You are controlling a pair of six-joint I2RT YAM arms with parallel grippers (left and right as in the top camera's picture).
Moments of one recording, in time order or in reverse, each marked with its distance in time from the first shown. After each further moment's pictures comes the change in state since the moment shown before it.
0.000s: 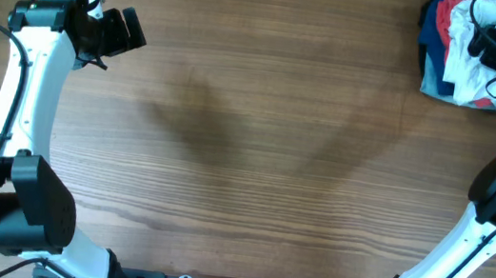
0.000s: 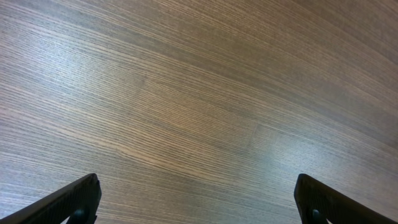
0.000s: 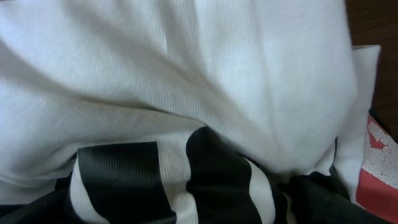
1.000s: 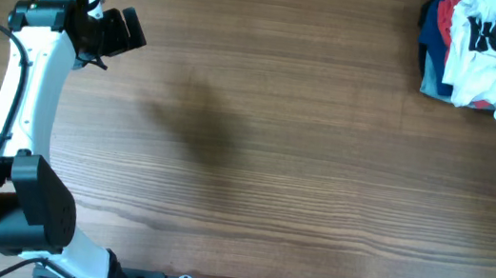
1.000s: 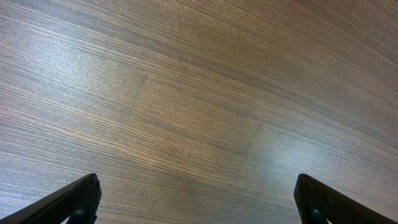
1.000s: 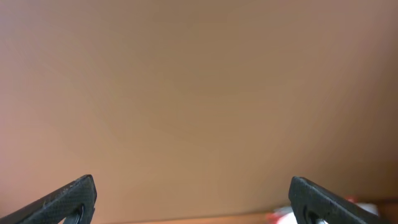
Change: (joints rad) left arm 0.000 0.001 0.000 0.000 0.000 0.000; right arm 0.003 -0.976 -0.026 -0.248 -0.359 0.348
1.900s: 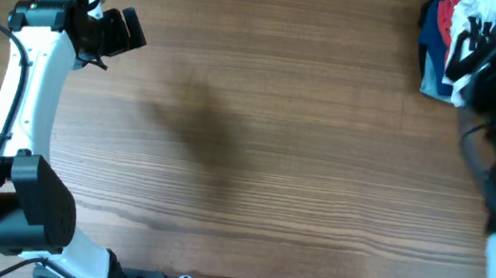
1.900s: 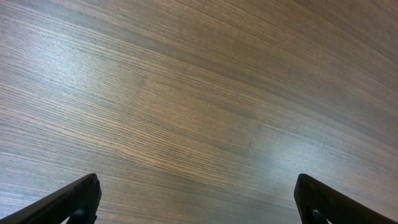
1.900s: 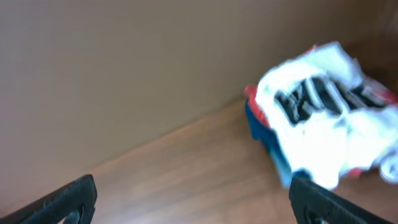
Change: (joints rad) left arm 0.000 0.000 0.000 0.000 0.000 0.000; right arm 0.295 -0.270 -0.541 -0.065 0.502 0.074
